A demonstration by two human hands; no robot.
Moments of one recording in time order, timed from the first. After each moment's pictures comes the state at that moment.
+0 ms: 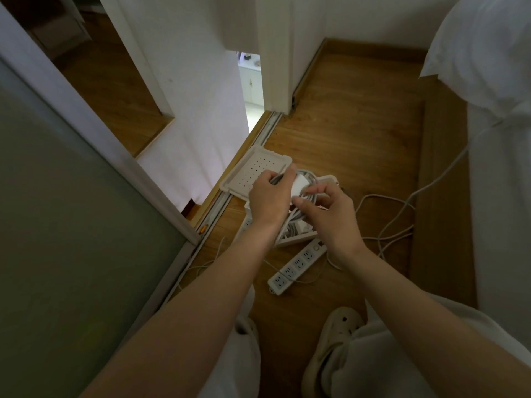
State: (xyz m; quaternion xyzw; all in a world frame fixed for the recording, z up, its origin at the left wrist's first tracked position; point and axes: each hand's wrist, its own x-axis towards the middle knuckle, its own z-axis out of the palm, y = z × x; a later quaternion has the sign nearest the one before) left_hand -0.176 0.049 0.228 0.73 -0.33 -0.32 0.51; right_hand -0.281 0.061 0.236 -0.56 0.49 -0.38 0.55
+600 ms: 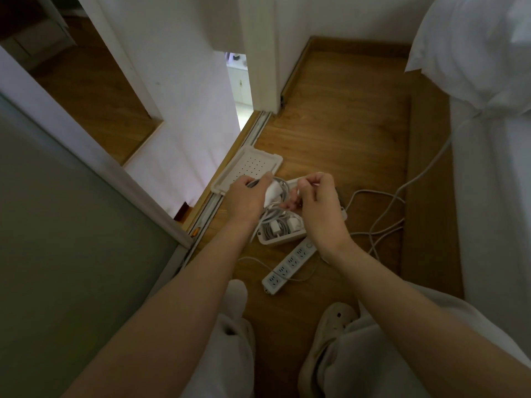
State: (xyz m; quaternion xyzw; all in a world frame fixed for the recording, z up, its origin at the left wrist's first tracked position) left_hand -0.152 0.043 0.206 0.78 -0.35 -0.30 0.43; right_hand -0.279 0.063 0.257 -0.50 0.47 -0.41 0.60
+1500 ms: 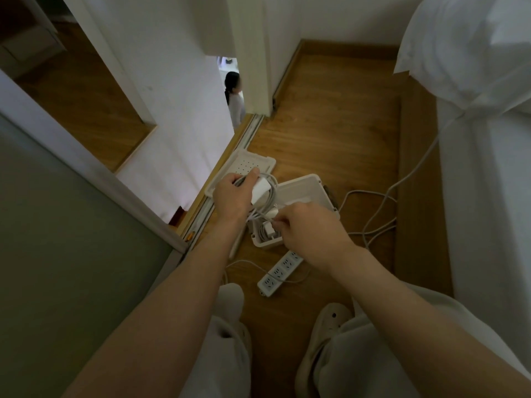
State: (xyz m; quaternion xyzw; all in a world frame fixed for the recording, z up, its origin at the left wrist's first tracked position) left_hand -0.151 0.039 0.213 0.75 -0.33 -0.29 0.49; right_hand -0.296 0.067 0.258 -0.85 0.48 -0.06 0.22
